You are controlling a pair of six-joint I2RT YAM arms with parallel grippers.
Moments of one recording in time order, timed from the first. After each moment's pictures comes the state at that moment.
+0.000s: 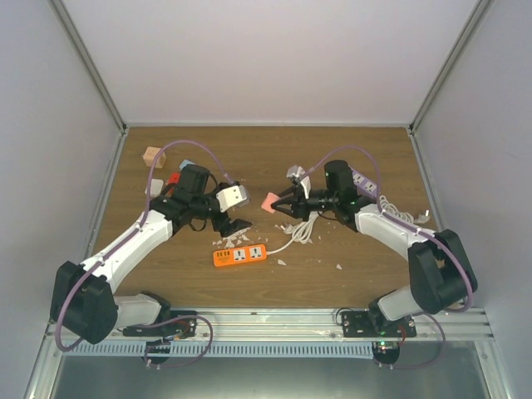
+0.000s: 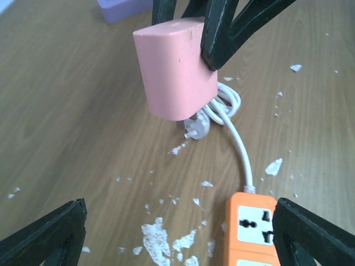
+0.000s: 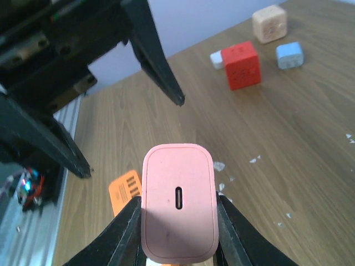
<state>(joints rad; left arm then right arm) -0.42 1.26 0.90 -0.46 0.60 0.60 0.45 1.48 0.85 0.09 -0.93 -0.13</state>
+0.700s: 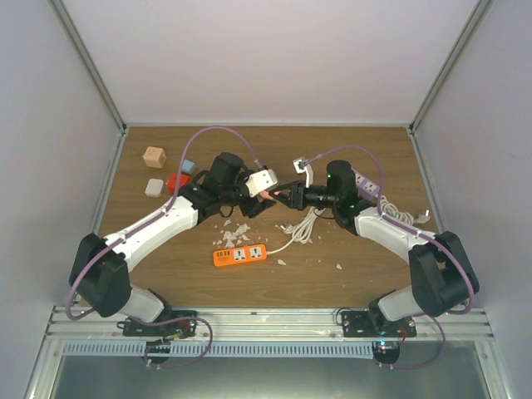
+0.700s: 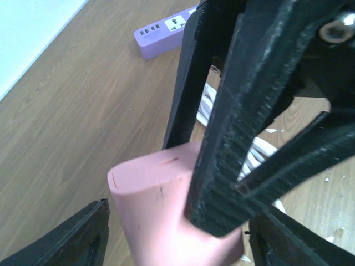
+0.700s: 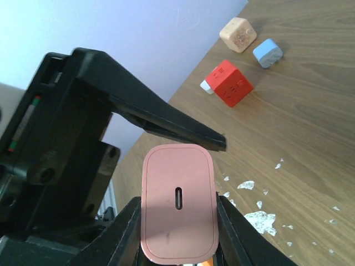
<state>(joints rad) -0.62 1.44 1.11 -0.33 0.32 0.44 0.46 1.45 0.81 0.31 -0.81 0.51</state>
